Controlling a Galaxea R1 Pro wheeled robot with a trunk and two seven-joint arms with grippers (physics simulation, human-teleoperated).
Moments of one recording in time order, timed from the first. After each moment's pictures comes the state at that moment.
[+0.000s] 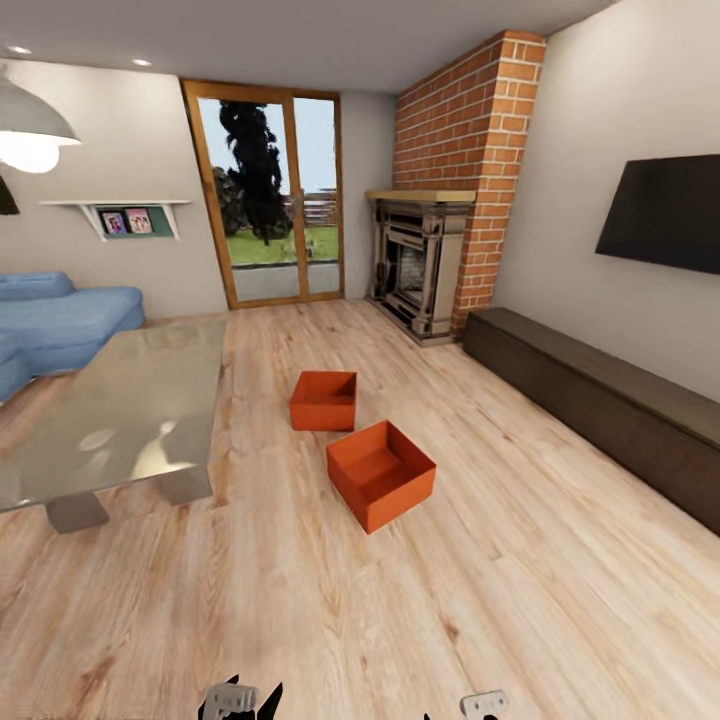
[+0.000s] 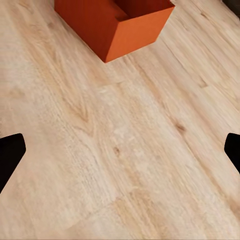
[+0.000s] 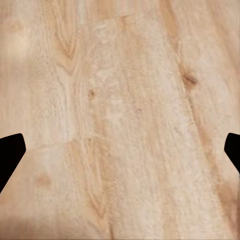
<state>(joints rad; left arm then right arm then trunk) -0.38 0.05 -0.68 -0.04 0.89 -0.65 -0.49 -0.37 0.06 0.33 -0.09 -0.23 -0.40 0.03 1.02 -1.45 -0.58</state>
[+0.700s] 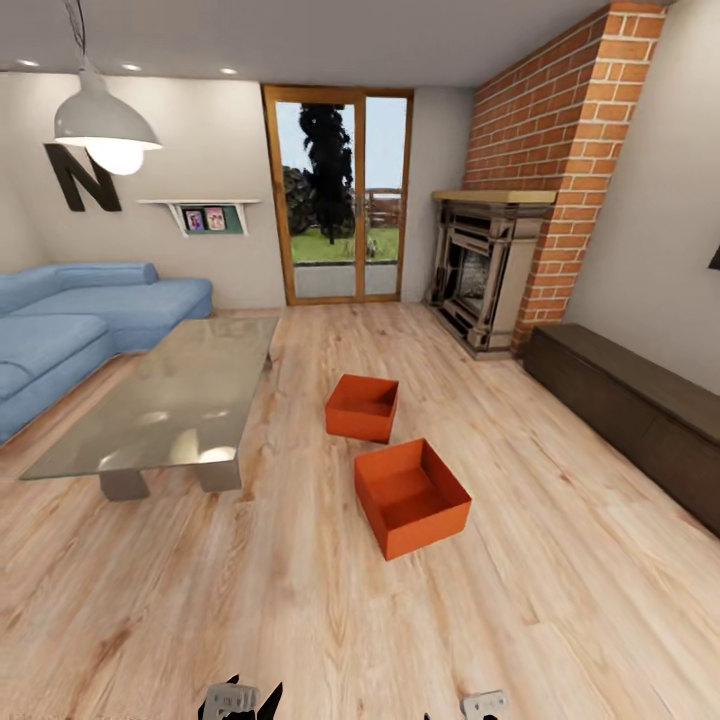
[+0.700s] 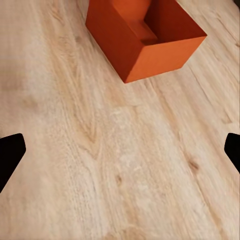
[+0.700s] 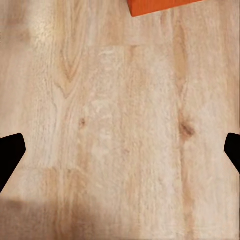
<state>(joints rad) -0.38 0.05 -0.68 -0.04 0.89 -0.65 -0.49 -0.37 0.06 0.33 -0.09 -0.23 -0.40 0.03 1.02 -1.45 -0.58</state>
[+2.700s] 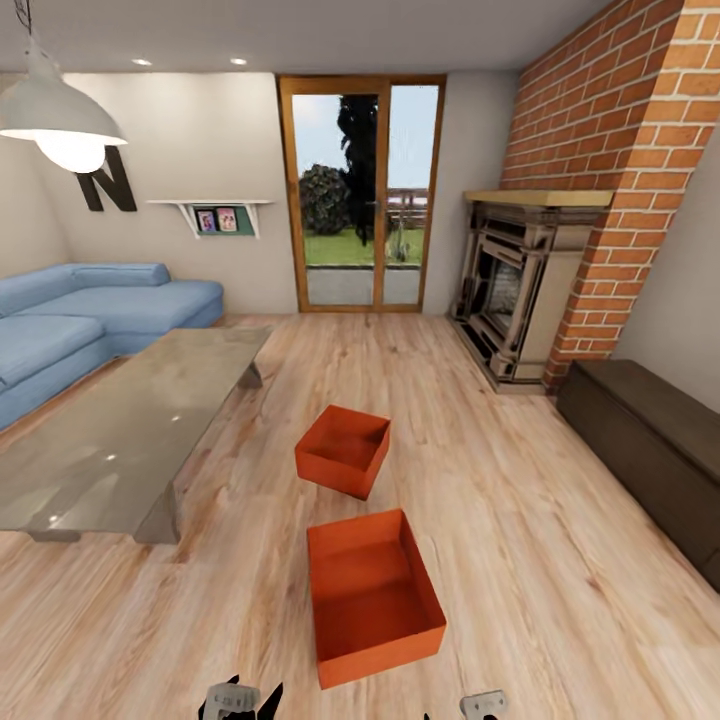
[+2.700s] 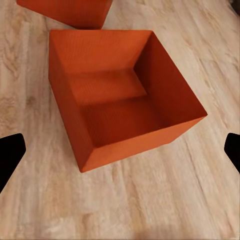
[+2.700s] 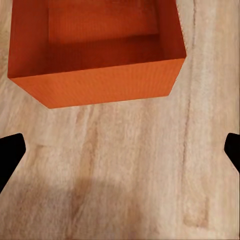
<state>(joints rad) -0.38 0.05 -0.69 -0.04 0.89 -0.65 -0.49 -0.37 0.06 0.33 -0.09 -0.23 -0.40 0.03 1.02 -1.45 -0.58</state>
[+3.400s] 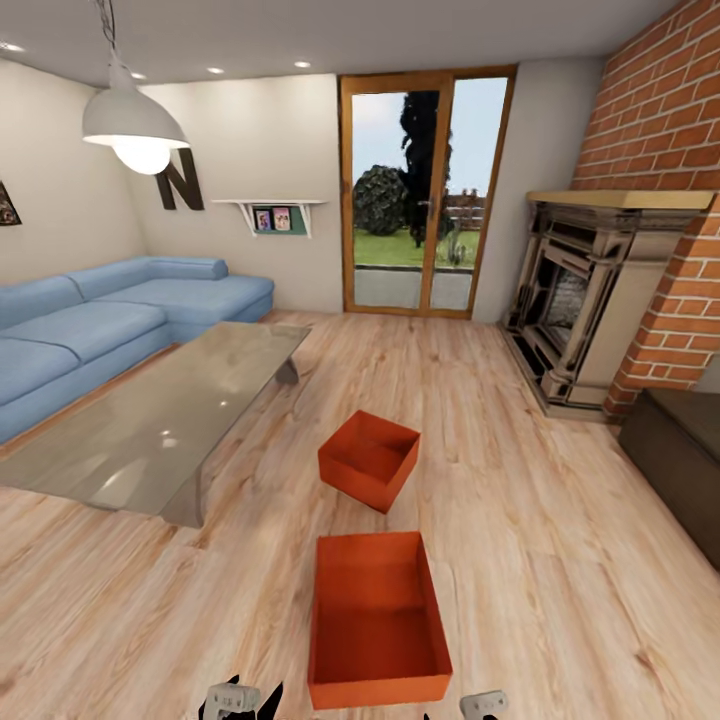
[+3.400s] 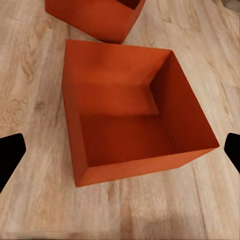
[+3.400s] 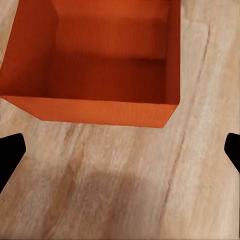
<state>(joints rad) -0.38 0.05 -0.69 -0.04 0.89 -0.65 -0.49 -0.37 0.06 0.33 -0.09 -0.23 -0.40 0.03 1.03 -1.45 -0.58</state>
